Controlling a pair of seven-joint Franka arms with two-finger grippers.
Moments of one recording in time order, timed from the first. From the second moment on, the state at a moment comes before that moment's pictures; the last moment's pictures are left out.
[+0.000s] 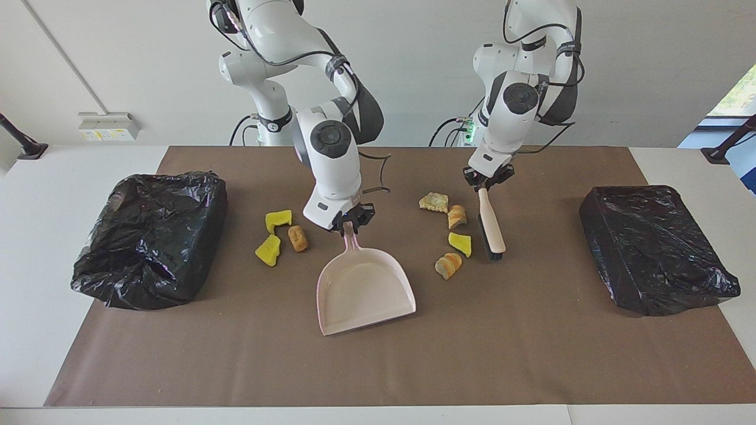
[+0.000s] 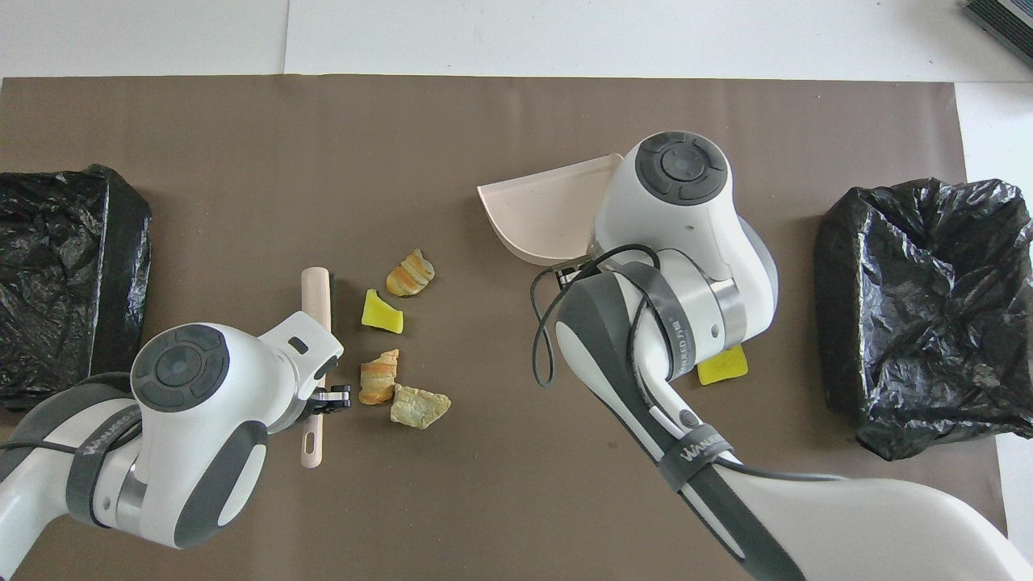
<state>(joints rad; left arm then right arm) -0.35 -0.17 -0.03 -2.38 -0.02 2.08 -0.39 0.43 0.34 -0.03 -1.62 0.08 1.85 0.06</state>
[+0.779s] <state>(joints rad) -0.35 -0.17 -0.05 -2.40 -0.02 2.07 -0.40 0.42 0.17 -0.03 -1.89 0.05 1.93 -0.92</state>
